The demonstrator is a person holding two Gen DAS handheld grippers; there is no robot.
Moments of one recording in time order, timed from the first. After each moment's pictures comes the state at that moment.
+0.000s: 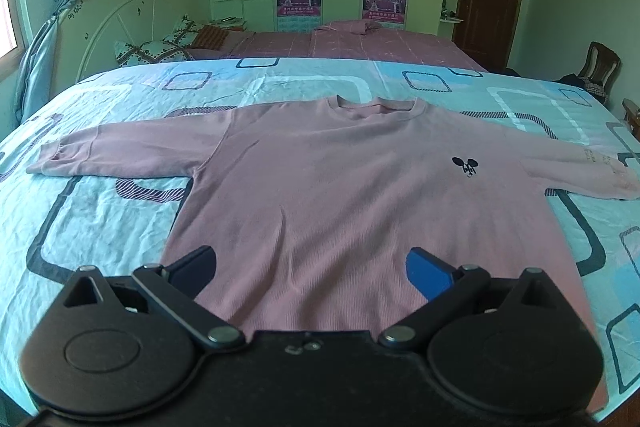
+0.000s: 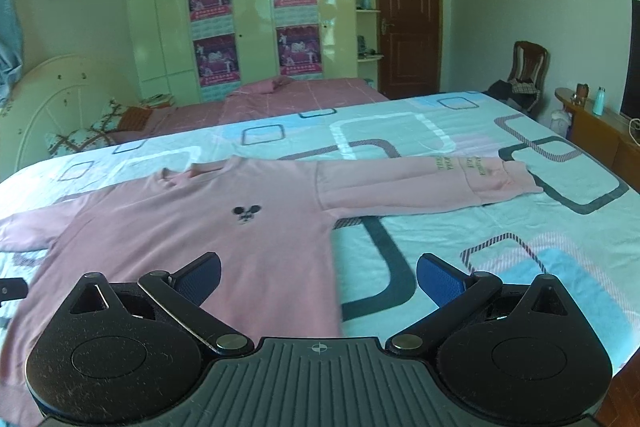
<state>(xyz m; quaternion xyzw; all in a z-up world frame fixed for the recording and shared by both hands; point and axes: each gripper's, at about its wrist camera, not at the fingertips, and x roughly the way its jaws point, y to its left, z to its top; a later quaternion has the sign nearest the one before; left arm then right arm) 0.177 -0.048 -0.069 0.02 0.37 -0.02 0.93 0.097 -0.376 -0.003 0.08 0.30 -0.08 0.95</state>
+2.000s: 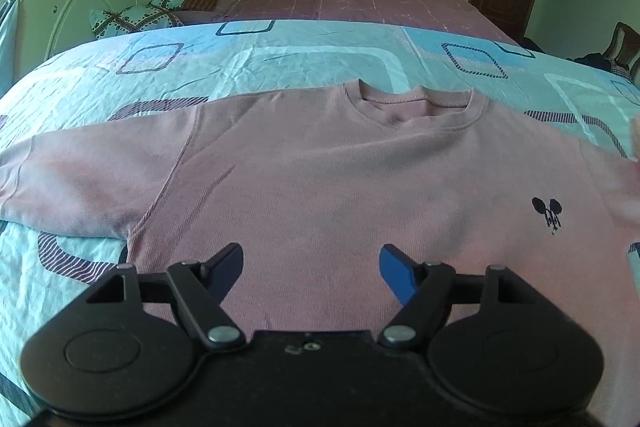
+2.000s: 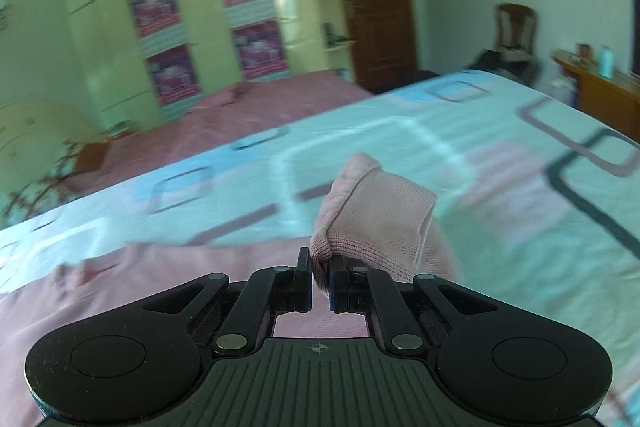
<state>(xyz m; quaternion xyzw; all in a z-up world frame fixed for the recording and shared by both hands) 0.354 -0.041 -0.123 0.01 0.44 -0.01 0.90 0.325 -0.480 -0.059 0.14 0.30 -0.09 0.94</state>
